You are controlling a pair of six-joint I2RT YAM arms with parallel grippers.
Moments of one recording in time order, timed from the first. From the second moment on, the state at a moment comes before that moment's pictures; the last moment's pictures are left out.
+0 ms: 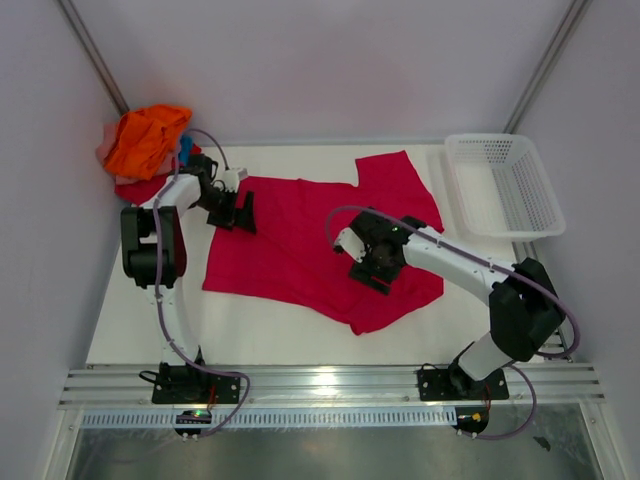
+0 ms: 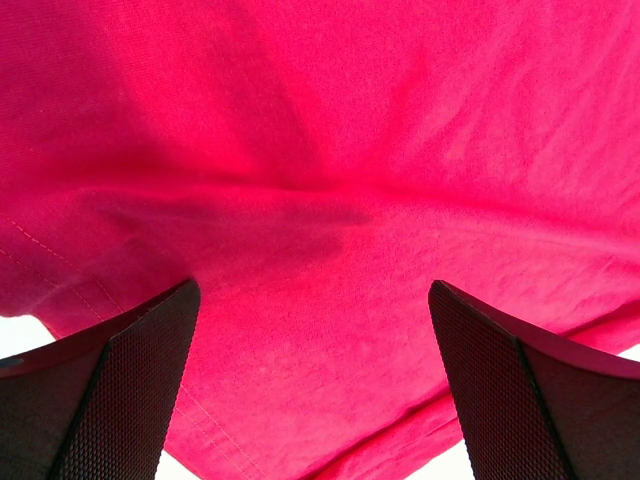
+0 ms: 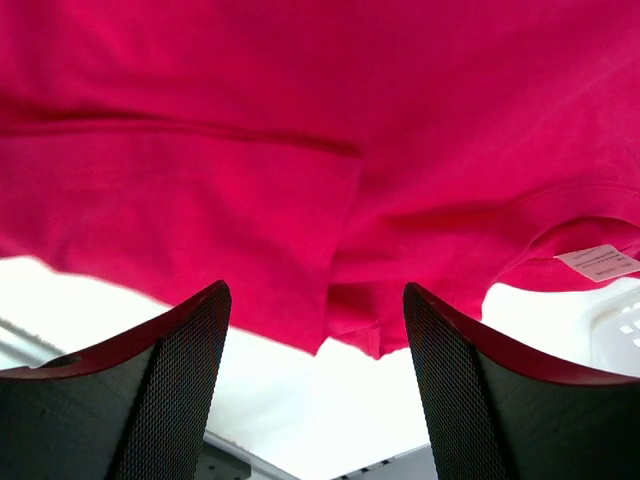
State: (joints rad) left arm 0.01 2.11 1.59 -0.80 0.53 0.28; right arm 0.71 1.54 1.12 -0.90 0.09 -0.41
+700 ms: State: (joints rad) left arm 0.01 1.94 1.36 -0.75 0.38 0.29; right arm 0.50 2.00 1.49 -0.70 0.14 -0.31
